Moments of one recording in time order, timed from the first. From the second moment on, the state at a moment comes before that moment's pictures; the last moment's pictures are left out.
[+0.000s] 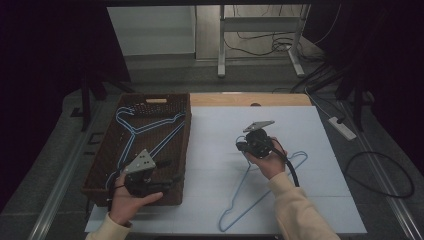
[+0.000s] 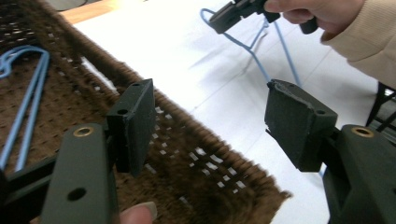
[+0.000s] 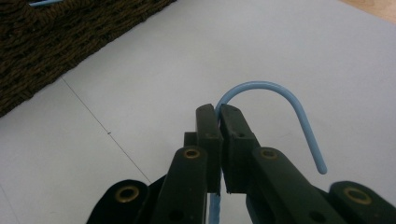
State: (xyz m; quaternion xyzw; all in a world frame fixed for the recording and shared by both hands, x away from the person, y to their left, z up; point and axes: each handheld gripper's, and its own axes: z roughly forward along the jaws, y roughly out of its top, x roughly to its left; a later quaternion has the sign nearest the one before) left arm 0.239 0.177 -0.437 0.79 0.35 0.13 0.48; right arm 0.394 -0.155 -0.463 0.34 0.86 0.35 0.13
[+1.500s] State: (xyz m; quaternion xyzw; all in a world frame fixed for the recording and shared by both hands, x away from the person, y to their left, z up) left arm 0.261 0.034 -0.470 0.86 0.31 0.05 0.40; right arm 0.381 -0.162 -0.452 0.33 0.85 0.38 0.14
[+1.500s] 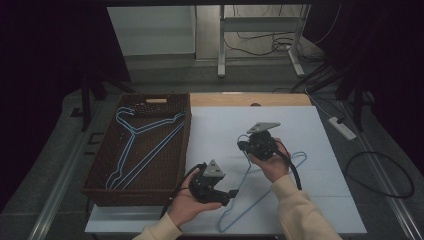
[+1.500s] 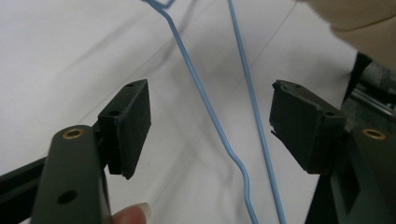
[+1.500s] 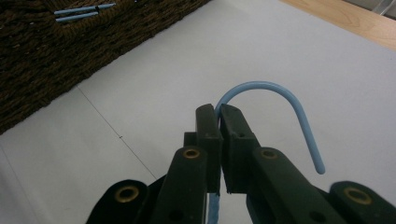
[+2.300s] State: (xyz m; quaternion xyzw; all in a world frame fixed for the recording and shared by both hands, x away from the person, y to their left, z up) left arm 0.303 -0.007 -0.517 0.86 0.34 -0.03 0.37; right arm 0.376 -0.166 -0.448 0.33 0.84 0.39 0.15
